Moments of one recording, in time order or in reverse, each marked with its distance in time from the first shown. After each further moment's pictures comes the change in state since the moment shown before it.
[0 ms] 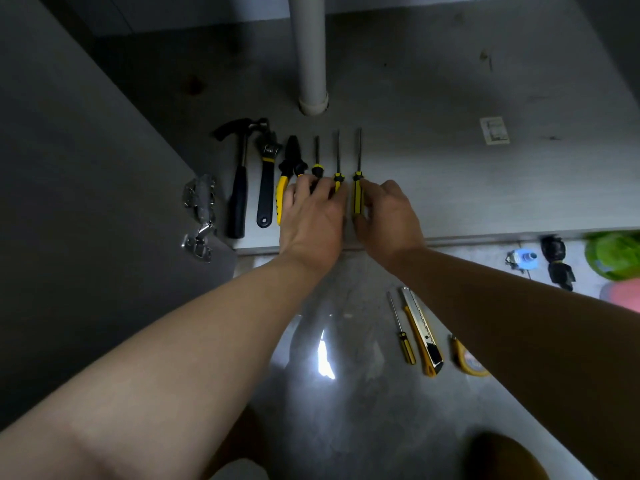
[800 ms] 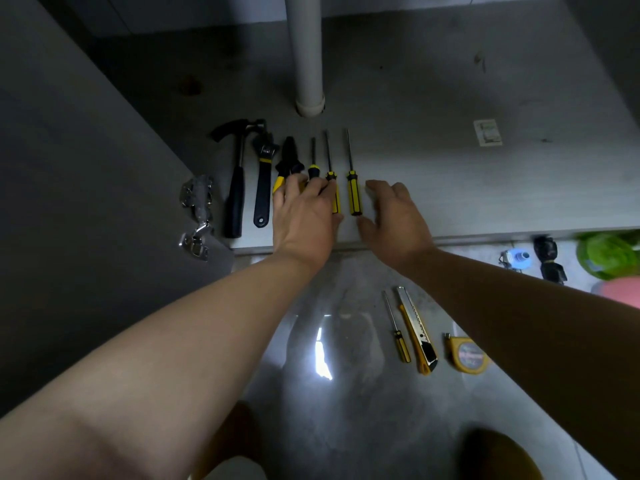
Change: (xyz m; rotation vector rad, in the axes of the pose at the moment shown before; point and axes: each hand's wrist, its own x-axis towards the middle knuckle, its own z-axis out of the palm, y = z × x) left_hand 0.002 -0.005 0.002 -0.071 -0.007 -0.044; right_hand -0.009 0.019 -0.011 0.059 -0.047 0.001
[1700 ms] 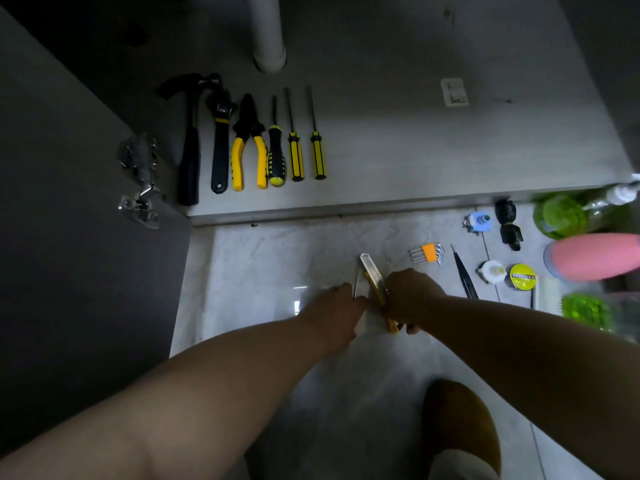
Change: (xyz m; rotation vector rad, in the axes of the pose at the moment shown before) left_hand -0.137 0.077 0.070 -0.148 -0.799 0.387; right_hand -0.116 0.087 0.003 -0.386 -0.741 0.511
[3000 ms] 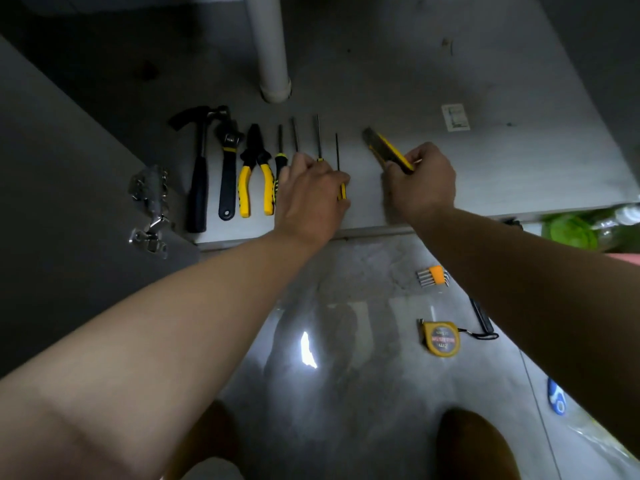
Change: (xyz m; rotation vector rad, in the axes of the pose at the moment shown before) left_hand 0.040 -0.057 -0.161 0.095 0.838 -0.215; right_hand 0.020 -0.062 -0.150 0.721 0.904 -0.051
